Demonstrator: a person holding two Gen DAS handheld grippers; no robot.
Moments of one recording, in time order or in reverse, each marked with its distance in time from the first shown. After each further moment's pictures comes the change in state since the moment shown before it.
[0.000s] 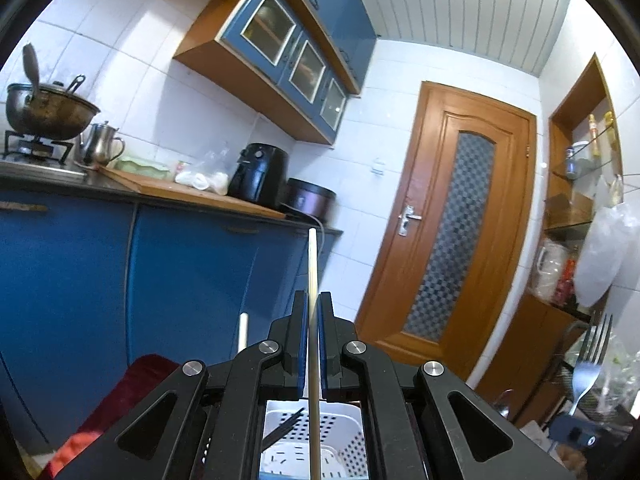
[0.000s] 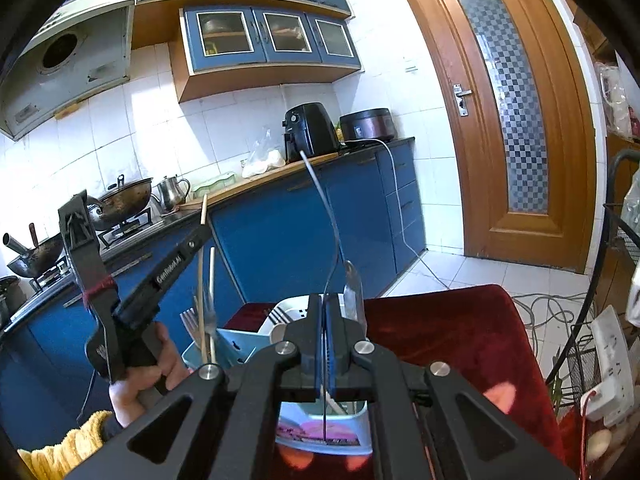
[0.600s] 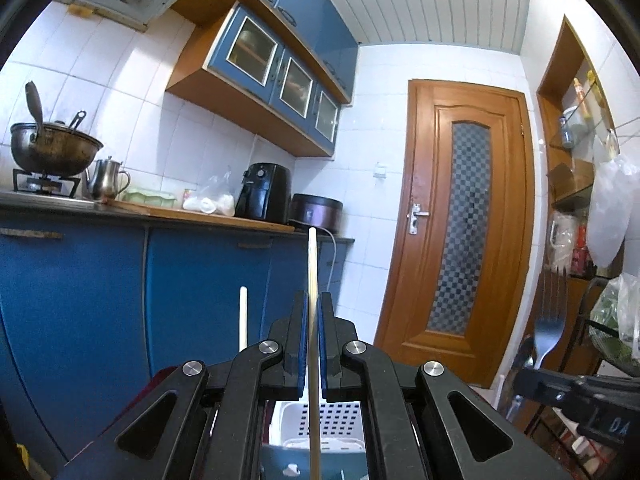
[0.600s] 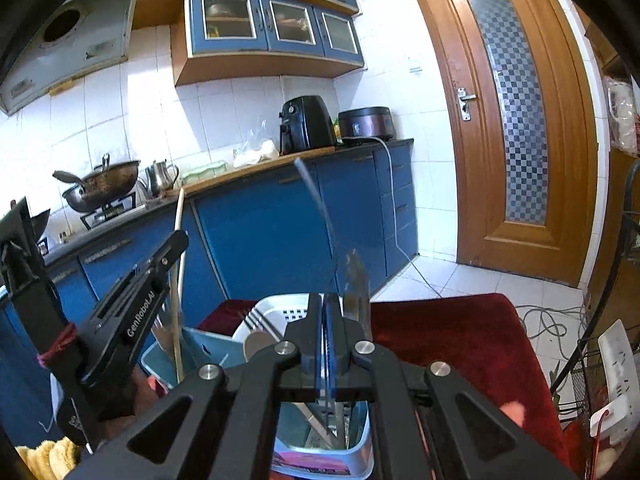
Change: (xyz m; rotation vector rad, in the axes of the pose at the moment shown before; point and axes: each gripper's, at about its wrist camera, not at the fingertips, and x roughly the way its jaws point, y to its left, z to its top) left arm -0.018 -0.014 -0.033 0.141 -0.065 0.045; right arm 0.041 0.008 -0.016 -0.065 0.025 -0.040
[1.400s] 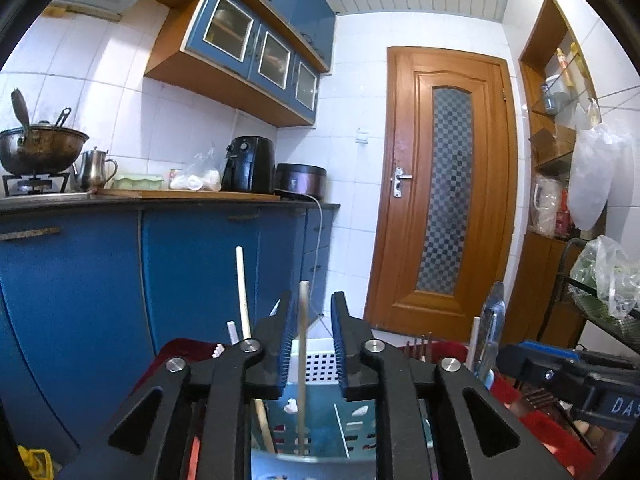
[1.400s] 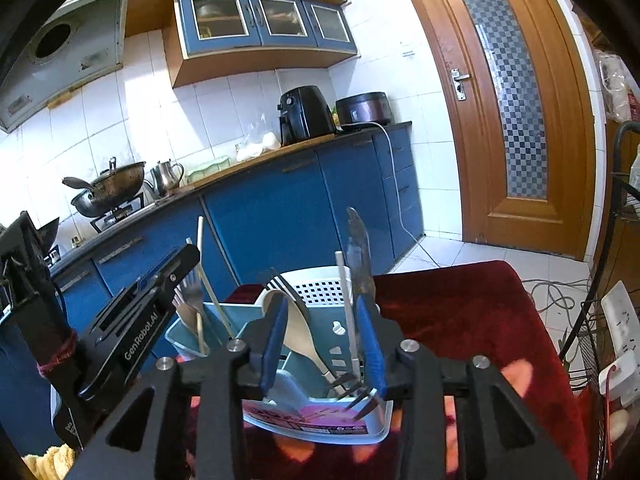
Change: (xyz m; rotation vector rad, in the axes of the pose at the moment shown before) left arm -0.032 -0.003 0.001 0.067 0.131 -0.049; right arm -0.033 0.003 -0.012 0.081 0.007 0.022
